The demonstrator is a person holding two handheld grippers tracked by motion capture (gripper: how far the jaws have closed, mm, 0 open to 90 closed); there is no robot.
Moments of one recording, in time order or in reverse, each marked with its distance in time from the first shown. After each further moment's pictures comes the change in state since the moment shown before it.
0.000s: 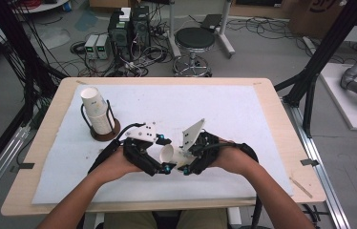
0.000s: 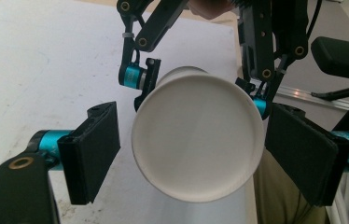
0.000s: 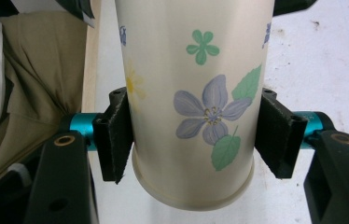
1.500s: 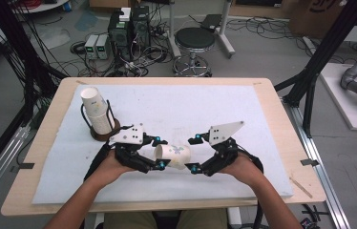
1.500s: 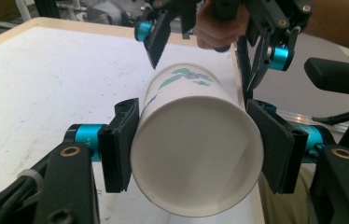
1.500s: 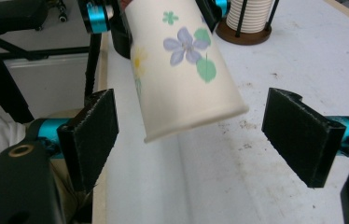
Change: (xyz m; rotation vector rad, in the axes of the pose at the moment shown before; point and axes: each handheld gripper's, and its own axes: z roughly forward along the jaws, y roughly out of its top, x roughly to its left) left arm 0.003 -0.026 -0.015 -0.179 0.012 0.010; right arm 0.009 -0.054 -0.015 -0.450 -0.046 0.196
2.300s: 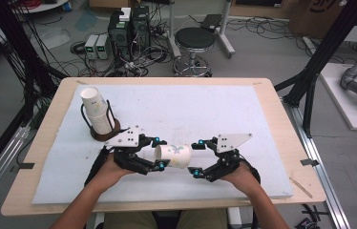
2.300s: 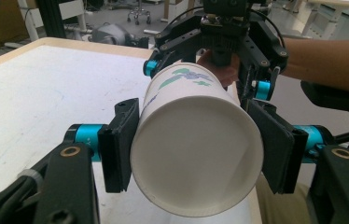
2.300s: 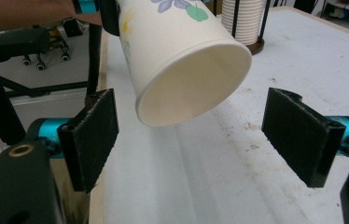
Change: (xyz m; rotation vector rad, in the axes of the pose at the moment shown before) left arm -0.004 -0.008 -0.001 -0.084 0.002 -0.004; right arm 0.003 -0.039 0.006 -0.158 -0.011 0.059
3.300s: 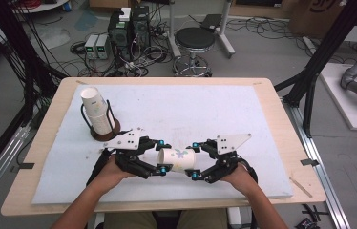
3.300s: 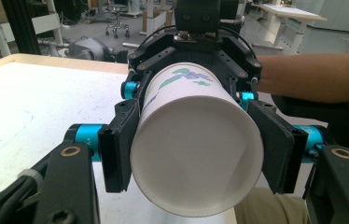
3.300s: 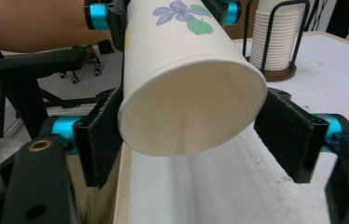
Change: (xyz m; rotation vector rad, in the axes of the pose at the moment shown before) left arm -0.007 0.004 0.004 -0.052 -0.093 0.011; right arm 0.003 0.003 0.005 -0.082 0.125 -0.021
